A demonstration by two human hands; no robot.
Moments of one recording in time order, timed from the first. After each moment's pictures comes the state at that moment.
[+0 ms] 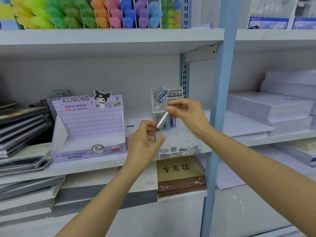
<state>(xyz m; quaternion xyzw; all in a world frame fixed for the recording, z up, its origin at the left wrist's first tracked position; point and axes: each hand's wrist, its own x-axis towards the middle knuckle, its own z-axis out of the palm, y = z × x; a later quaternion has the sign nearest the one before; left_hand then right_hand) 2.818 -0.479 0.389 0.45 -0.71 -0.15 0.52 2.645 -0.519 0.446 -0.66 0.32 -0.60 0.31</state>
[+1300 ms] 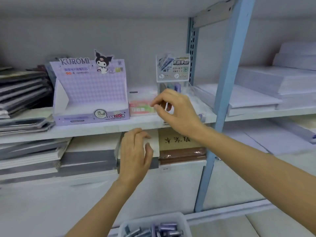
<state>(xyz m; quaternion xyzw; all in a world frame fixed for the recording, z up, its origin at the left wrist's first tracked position) 2.847 -0.435 0.277 0.44 -0.72 0.15 0.51 2.688 -0.467 0.387 -0.82 0.31 -0.49 0.00</state>
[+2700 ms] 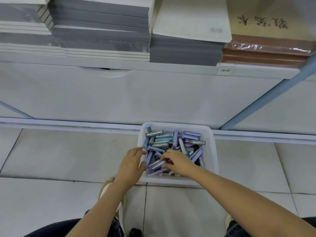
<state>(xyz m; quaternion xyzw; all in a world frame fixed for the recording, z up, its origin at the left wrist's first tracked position) 2.958 -0.300 -0.059 0.67 -0.67 -0.28 0.15 2.754 -0.372 -0.077 -0.82 0.43 0.06 0.37</state>
